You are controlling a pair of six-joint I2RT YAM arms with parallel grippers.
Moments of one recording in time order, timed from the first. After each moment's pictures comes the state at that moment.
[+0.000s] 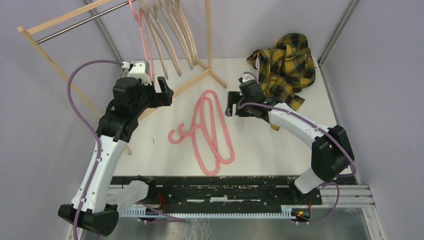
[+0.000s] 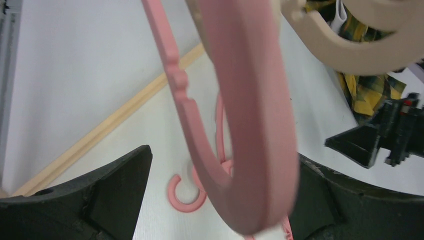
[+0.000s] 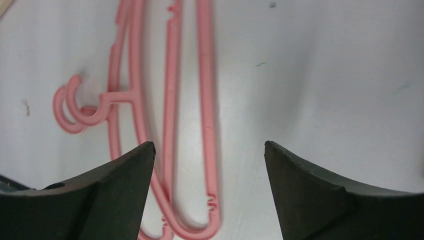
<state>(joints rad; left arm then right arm) -0.26 1.03 1.29 -0.62 -0.06 -0.21 0.54 1.55 1.15 -0.41 0.04 0.52</state>
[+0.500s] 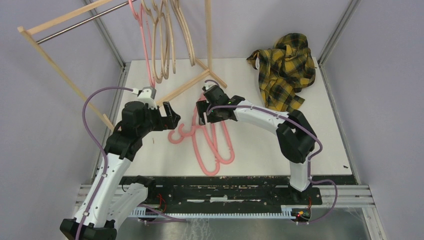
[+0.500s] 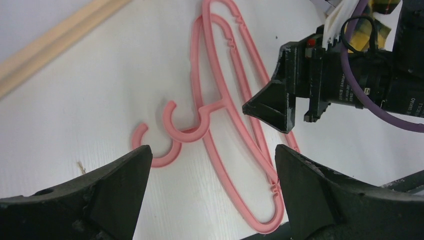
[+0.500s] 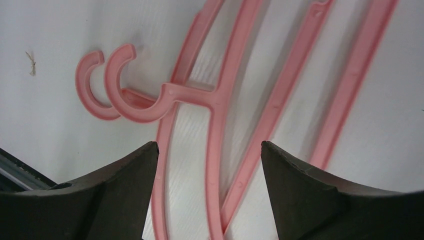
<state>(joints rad) -0.26 0.79 0.88 -0.58 0.11 -0.32 0.82 1.94 1.50 -0.45 0.02 0.49</state>
